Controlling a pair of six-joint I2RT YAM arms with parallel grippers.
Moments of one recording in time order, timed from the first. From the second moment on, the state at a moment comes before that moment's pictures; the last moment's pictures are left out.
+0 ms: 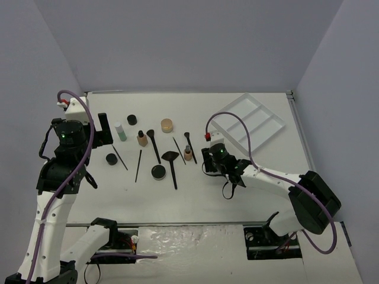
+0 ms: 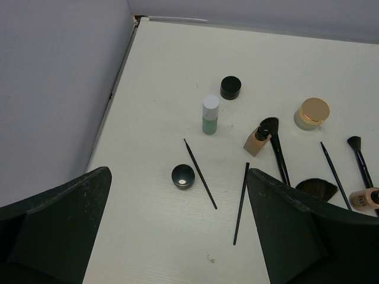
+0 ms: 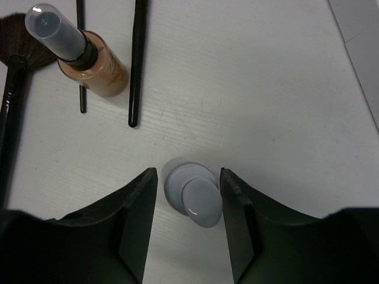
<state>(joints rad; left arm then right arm) -0.17 0.86 1.25 -0.73 -0.34 -0.08 0.74 1.42 0.68 0.03 0.30 0.28</state>
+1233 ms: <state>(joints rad) -0.21 0.81 1.16 -0.73 -0.32 -0.08 -0.04 1.67 1.10 -0.08 0.35 0.31</state>
